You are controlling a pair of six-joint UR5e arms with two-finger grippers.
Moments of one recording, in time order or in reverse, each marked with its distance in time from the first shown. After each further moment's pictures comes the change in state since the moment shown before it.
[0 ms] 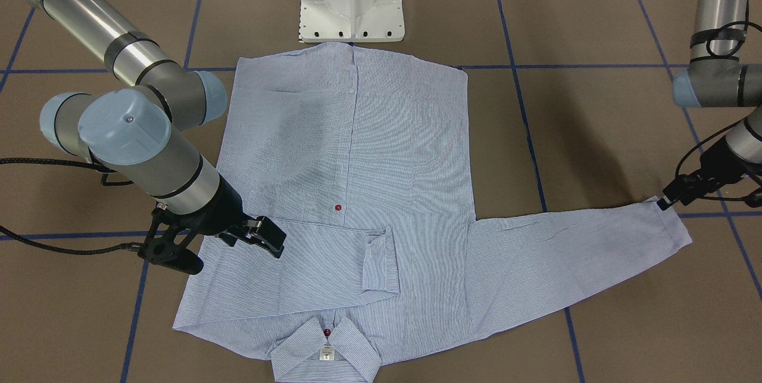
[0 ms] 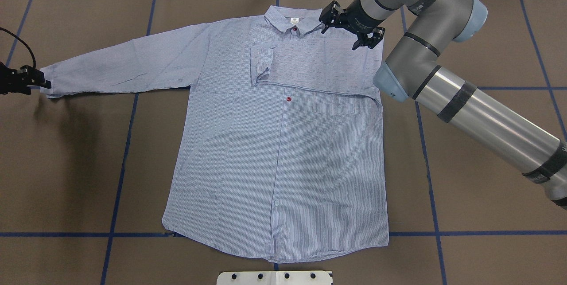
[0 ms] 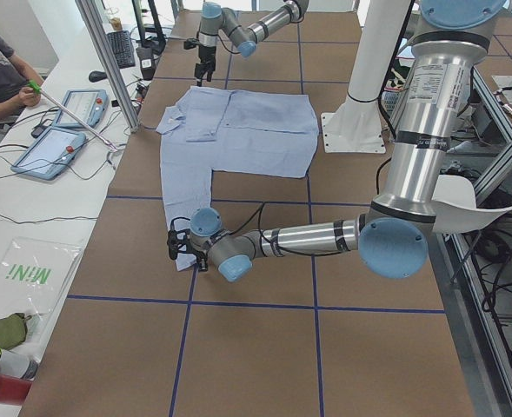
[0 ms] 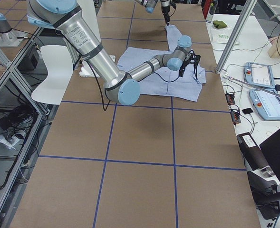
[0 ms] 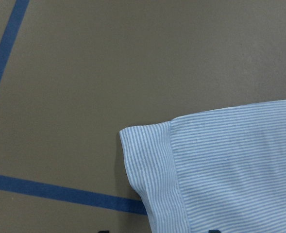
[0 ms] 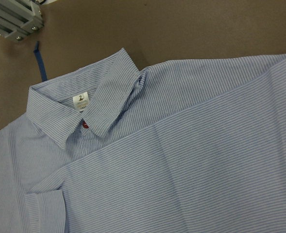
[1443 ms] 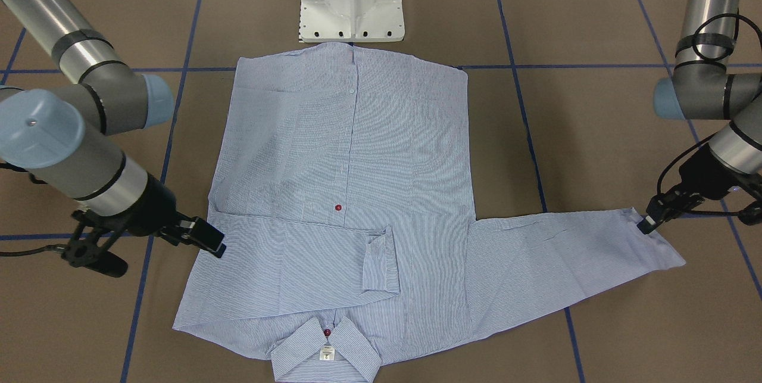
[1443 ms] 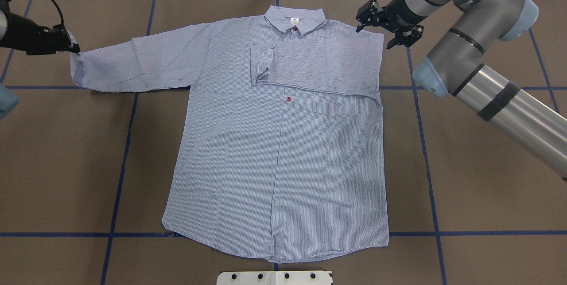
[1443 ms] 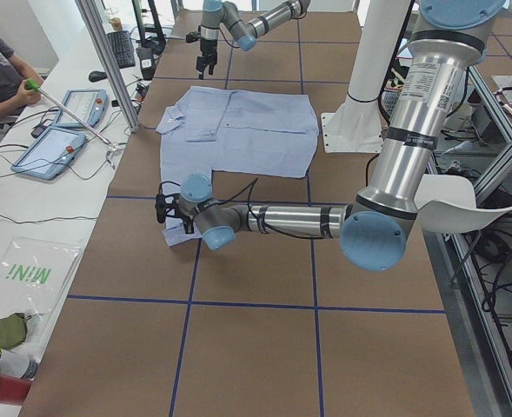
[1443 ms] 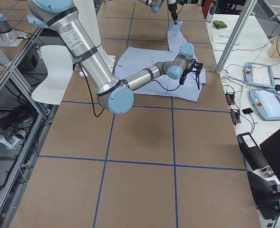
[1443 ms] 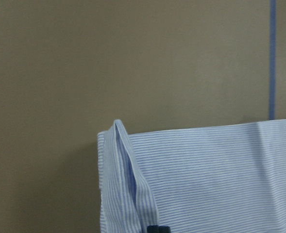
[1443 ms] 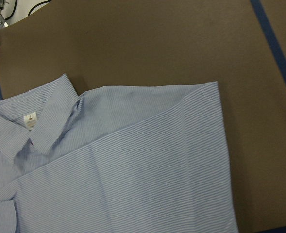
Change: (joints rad) left arm 0.012 -0.164 -0.121 0.000 0.008 -0.285; right arm 0.115 -0.163 0.093 0.003 0.123 -0.100
